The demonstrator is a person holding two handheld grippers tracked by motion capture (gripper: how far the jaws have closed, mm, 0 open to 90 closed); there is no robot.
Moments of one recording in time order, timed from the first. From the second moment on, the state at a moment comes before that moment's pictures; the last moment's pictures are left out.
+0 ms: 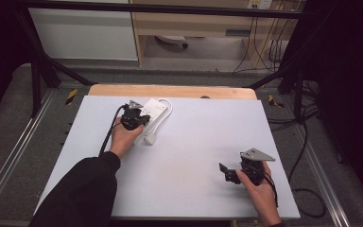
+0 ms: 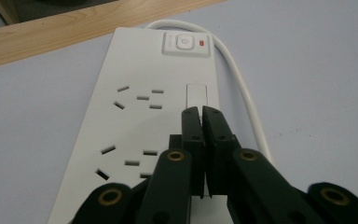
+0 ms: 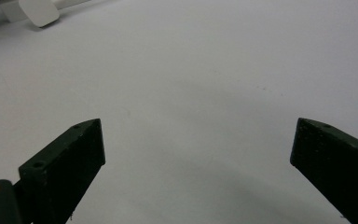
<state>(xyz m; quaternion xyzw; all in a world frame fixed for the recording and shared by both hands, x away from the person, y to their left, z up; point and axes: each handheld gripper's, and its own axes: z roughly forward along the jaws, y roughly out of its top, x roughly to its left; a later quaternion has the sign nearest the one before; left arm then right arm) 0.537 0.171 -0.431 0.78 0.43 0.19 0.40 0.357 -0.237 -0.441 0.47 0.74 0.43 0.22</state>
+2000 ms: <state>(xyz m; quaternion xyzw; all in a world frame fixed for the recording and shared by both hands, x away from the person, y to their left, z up) 0.542 0.172 -0.437 0.78 0.44 0.19 0.41 0.356 -0.237 -0.442 0.47 0.75 0.42 0.21</state>
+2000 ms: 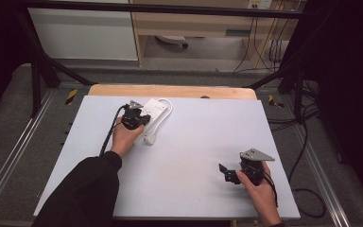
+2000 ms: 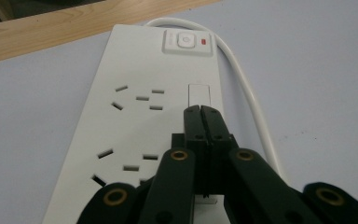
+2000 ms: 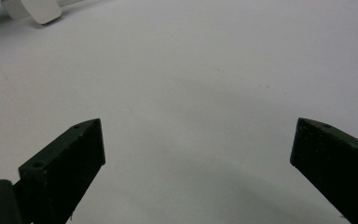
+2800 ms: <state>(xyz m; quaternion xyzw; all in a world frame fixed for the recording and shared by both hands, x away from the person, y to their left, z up) 0.541 0.170 -0.437 0.78 0.44 0.18 0.42 0.357 -0.237 -0.442 0.47 0.75 0.43 0.21</state>
